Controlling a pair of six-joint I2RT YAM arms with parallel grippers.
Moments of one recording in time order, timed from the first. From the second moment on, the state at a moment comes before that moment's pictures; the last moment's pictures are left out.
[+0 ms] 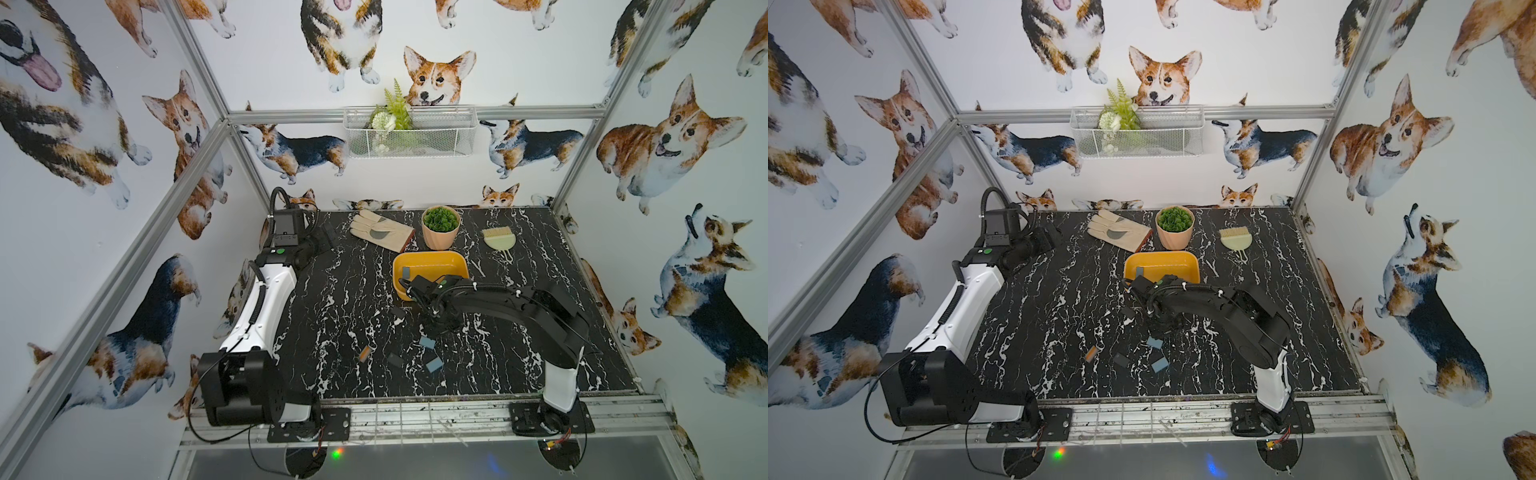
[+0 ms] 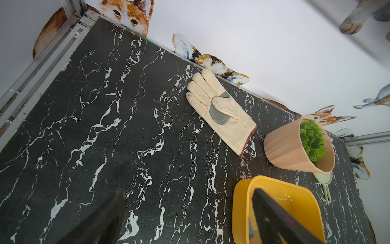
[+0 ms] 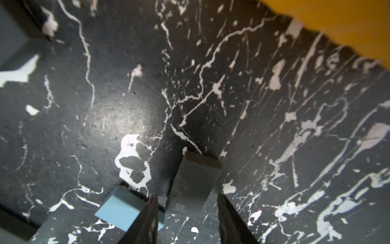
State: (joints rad) left arm -0.01 1.41 1.24 -0.50 0.12 -0.43; right arm 0.94 1.91 1.29 -0.90 0.07 0.53
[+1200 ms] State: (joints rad) left arm -0.01 1.42 1.25 -0.50 0.12 -0.43; right arm 0.97 1.75 1.33 -0.95 0.16 0.52
